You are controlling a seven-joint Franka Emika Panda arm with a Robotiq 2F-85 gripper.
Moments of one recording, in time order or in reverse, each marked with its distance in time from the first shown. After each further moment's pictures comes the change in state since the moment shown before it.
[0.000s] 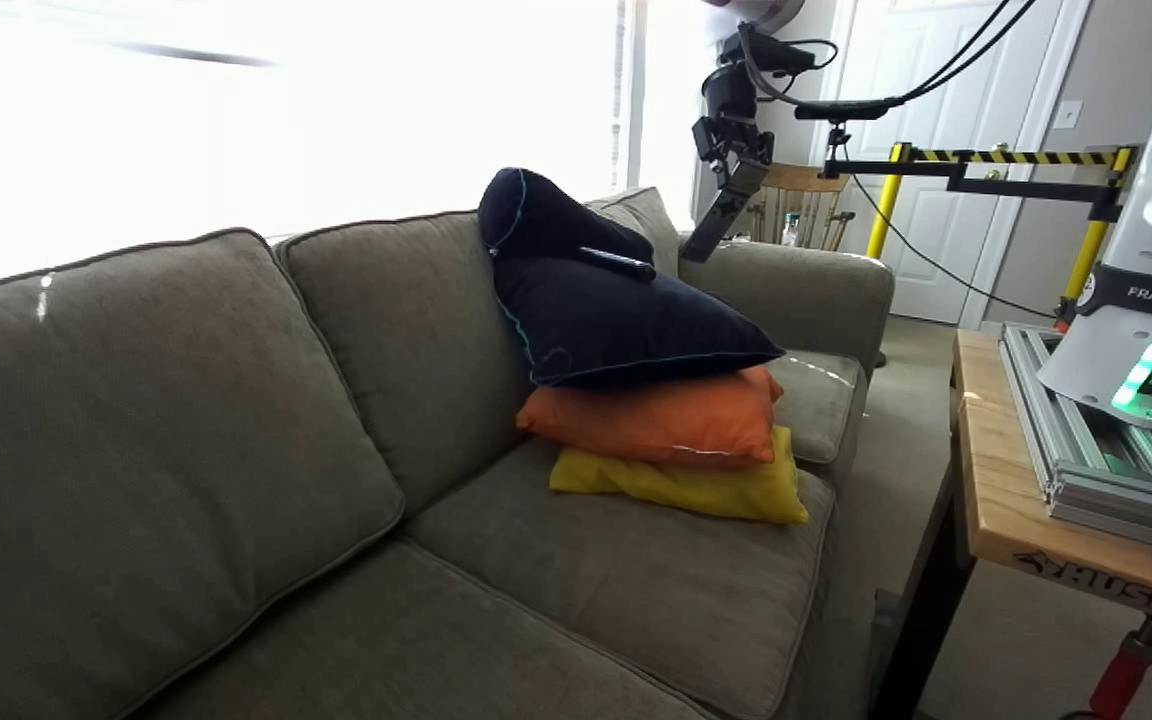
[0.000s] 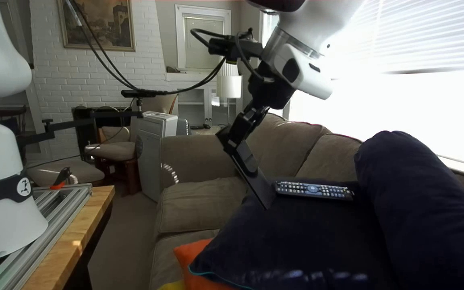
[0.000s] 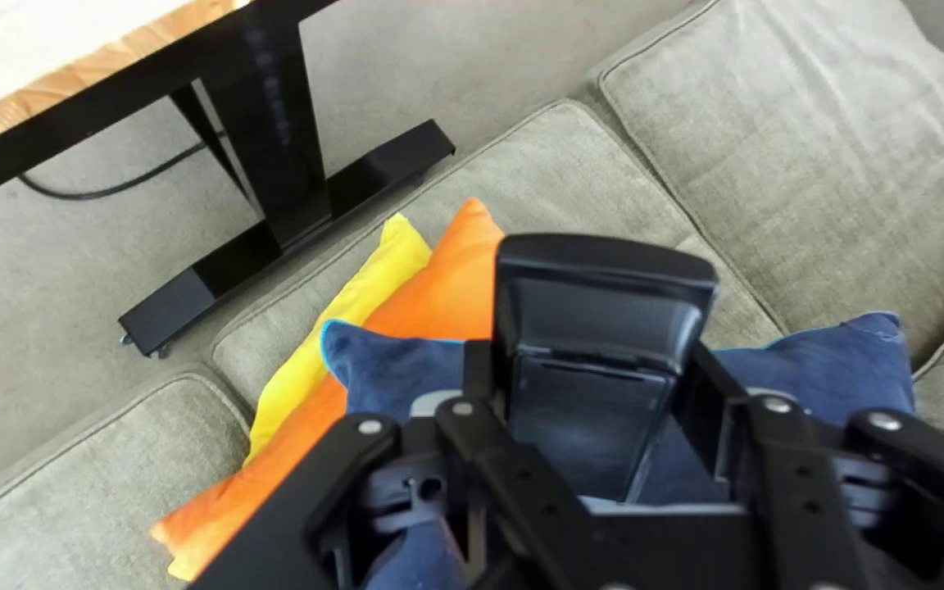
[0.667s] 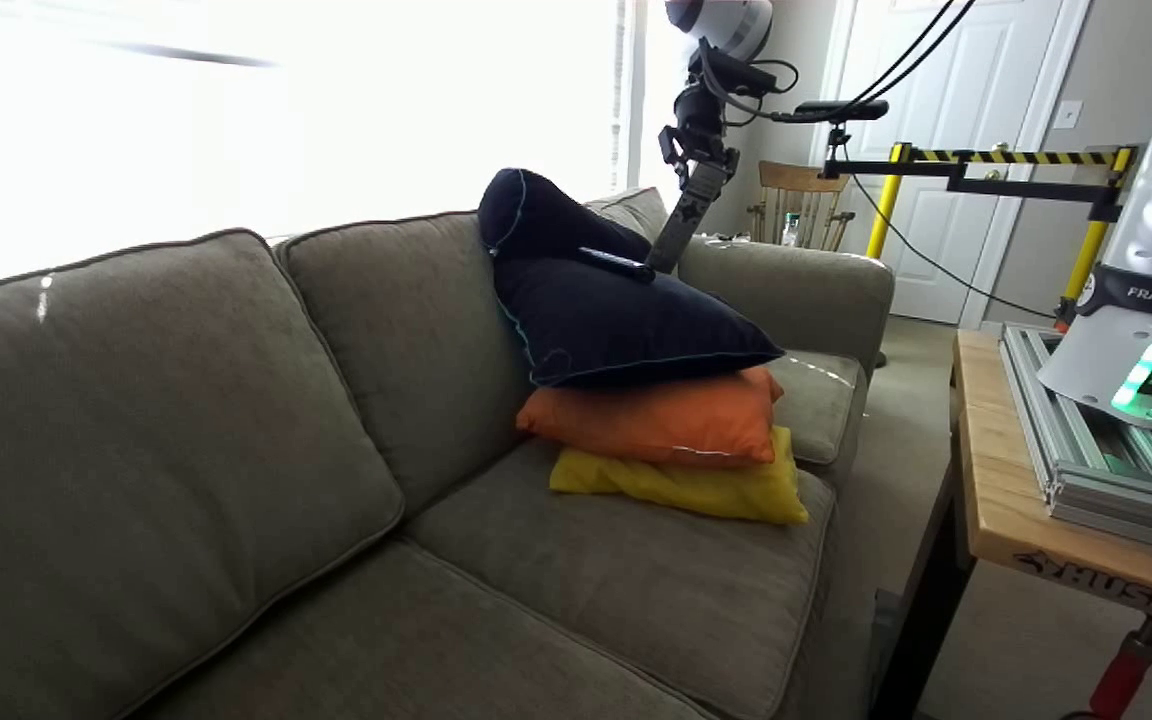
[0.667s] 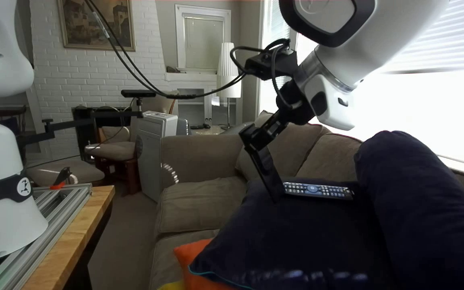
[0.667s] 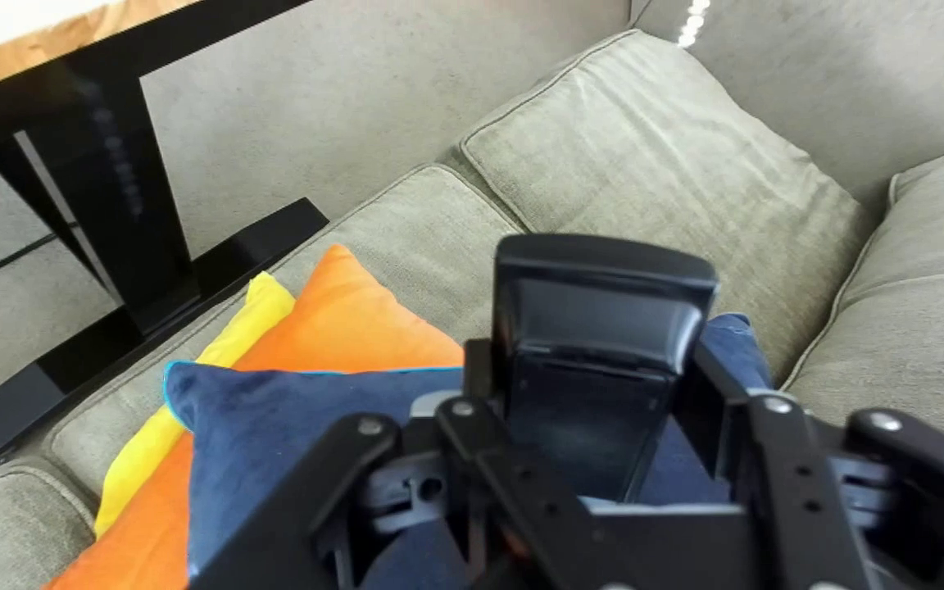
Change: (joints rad) arm -0.057 0.221 0.017 0.241 0.210 -0.156 0.000
